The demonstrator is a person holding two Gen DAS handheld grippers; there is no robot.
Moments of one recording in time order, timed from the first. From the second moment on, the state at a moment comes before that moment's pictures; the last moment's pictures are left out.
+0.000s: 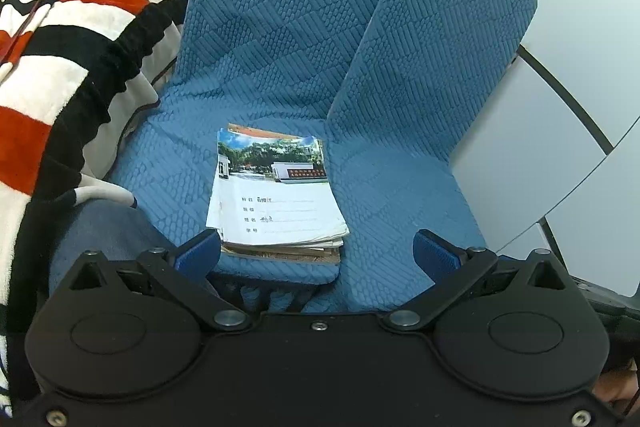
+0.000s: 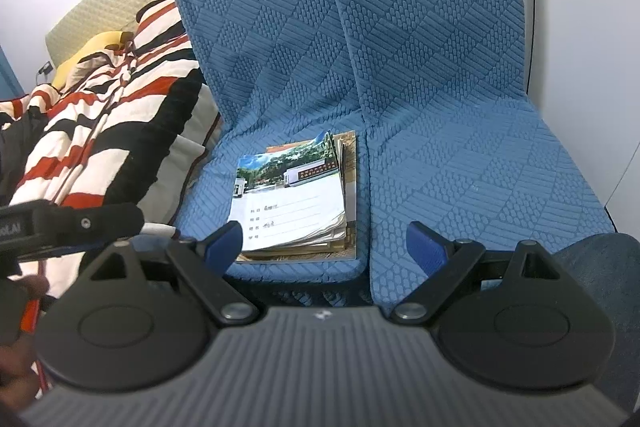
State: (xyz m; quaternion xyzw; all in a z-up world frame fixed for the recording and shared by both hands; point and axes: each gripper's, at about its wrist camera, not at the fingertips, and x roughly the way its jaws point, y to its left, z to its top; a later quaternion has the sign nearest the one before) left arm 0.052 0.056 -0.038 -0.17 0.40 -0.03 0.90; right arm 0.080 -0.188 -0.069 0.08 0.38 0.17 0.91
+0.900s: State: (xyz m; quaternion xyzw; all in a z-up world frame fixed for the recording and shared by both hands) left arm 0.055 0.051 -0.041 -0.16 0.40 -0.03 0.90; right arm 0.083 -0.189 -0.073 0.09 0.39 0.16 0.90
